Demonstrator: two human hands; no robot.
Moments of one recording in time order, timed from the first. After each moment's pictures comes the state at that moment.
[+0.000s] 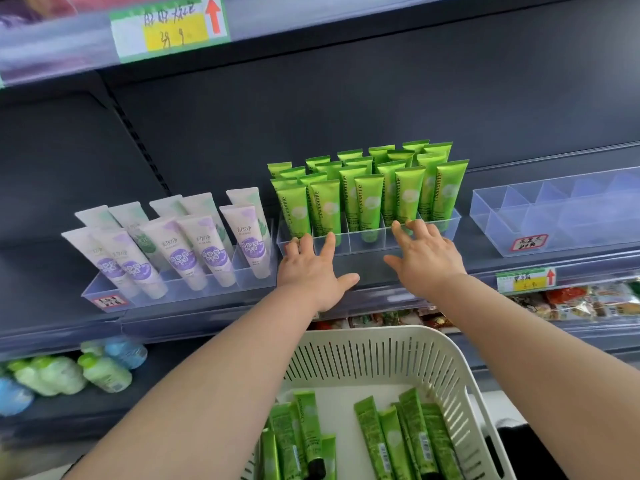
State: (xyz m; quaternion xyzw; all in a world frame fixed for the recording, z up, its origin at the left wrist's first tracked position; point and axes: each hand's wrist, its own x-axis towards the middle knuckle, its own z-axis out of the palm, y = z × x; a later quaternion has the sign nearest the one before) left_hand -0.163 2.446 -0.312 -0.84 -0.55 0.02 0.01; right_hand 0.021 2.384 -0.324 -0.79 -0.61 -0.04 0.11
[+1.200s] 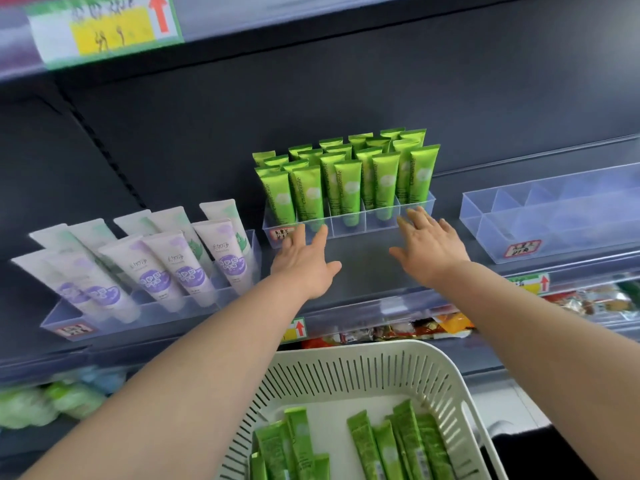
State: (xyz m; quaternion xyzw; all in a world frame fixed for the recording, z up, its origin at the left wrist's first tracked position) left_hand -0.139 2.485 -0.302 -0.84 -0.53 0.01 -0.08; right_hand 0.060 2.409 -0.317 -0.80 -0.60 -0.02 0.08
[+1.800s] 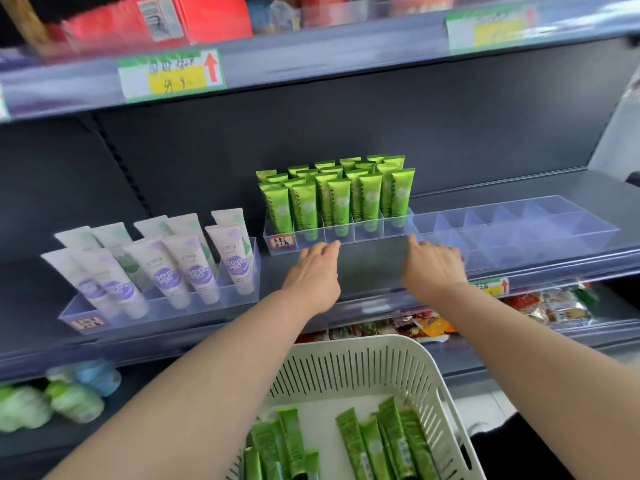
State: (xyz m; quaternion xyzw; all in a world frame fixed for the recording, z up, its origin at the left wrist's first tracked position) left_hand -0.140 2.432 -0.288 -0.89 -0.44 -0.08 -0.10; right_hand 0.038 2.351 -0.291 -0.85 -0.52 -0.04 0.01
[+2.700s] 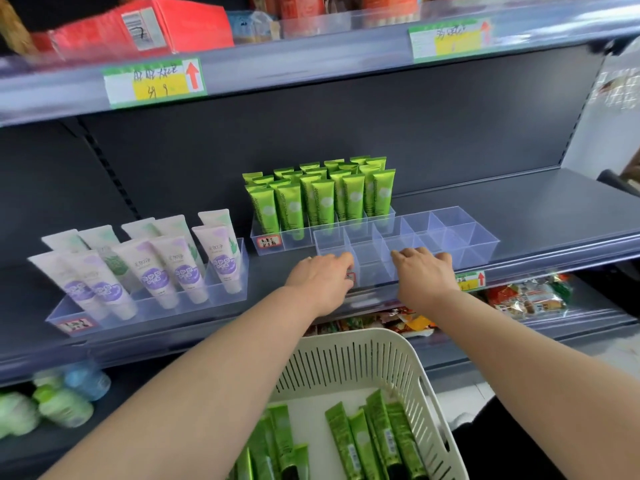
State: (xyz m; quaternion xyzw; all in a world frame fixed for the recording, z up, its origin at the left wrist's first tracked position) left_hand -0.122 2.401 -0.273 -0.94 -0.35 -0.02 0.00; right_hand 0.041 2.318 -0.295 -0.82 -0.57 -0.04 0.00
